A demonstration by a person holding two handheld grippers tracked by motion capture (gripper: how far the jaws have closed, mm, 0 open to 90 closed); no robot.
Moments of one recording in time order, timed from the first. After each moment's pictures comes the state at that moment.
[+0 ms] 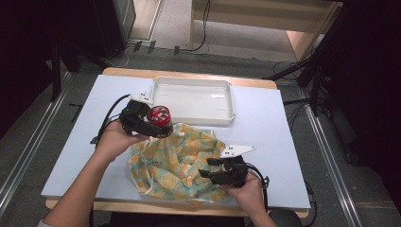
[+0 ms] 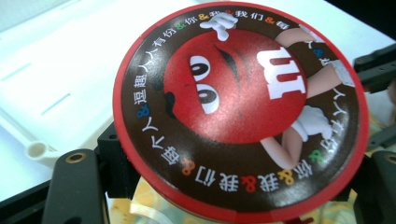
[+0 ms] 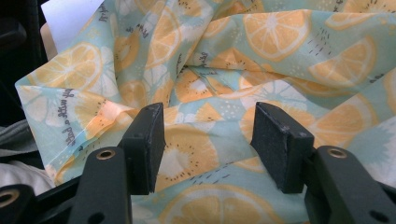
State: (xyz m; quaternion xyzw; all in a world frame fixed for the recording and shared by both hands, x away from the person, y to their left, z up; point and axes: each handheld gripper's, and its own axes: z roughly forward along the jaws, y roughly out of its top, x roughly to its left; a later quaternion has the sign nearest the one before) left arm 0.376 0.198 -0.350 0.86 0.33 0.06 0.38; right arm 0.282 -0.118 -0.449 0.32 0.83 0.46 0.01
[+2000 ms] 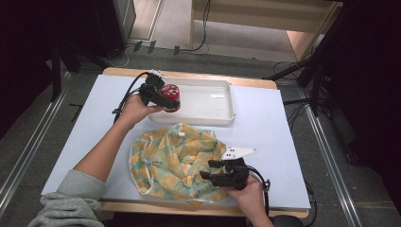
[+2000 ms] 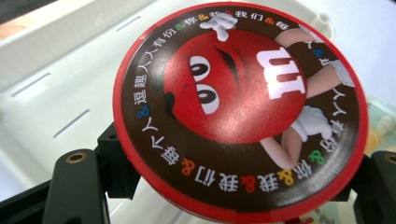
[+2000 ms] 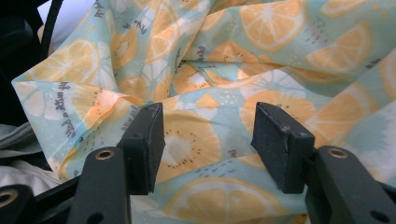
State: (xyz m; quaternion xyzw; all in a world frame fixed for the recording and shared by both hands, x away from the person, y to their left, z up) left arm 0.495 0.180 -0.385 0.86 0.36 0.05 0.36; right arm 0.277 -0.122 -0.452 0.34 0.82 0.46 0.00
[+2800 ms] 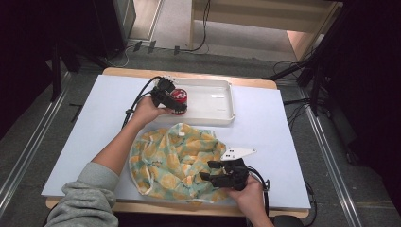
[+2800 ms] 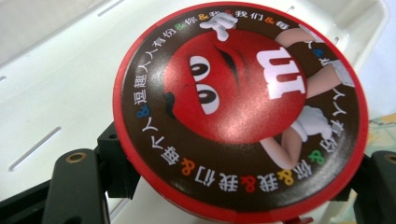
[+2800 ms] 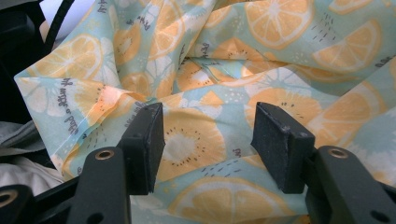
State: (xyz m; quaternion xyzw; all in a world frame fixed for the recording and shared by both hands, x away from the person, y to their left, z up) left arm 0.519 0.153 -0.423 0.88 0.35 0.05 0.33; right arm 0.276 -0.120 -0.453 0.33 0.83 0.46 0.00
